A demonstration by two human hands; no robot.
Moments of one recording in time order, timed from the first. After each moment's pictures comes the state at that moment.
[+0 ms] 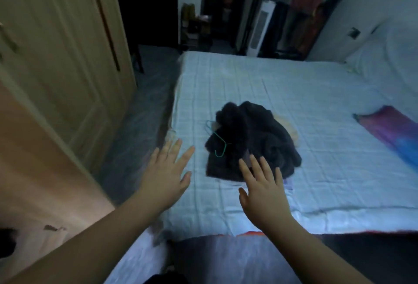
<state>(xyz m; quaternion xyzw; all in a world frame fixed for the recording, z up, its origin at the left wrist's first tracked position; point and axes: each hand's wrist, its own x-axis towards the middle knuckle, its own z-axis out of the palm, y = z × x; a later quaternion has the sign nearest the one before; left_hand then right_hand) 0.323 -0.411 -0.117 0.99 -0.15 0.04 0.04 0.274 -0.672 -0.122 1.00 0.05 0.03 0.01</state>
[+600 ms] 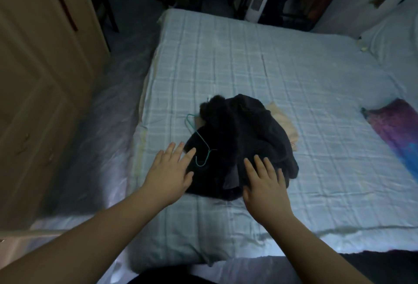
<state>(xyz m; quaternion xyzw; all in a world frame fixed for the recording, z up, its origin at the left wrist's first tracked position) 0.548 -0.514 -0.233 0.98 -0.17 -0.08 0.09 0.491 -0.775 -0.196 1.00 0.00 -0.07 0.01</state>
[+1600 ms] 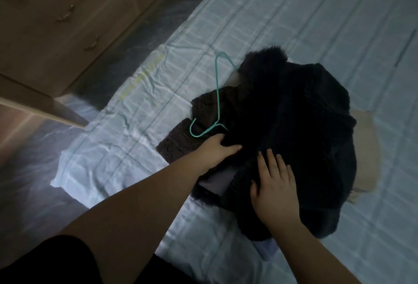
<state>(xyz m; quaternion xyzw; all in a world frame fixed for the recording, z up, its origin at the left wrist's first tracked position) 0.660 -0.738 -0.430 0.63 0.31 -0.20 0.69 0.660 -0.941 -0.411 0.95 0.25 -0.16 0.02</state>
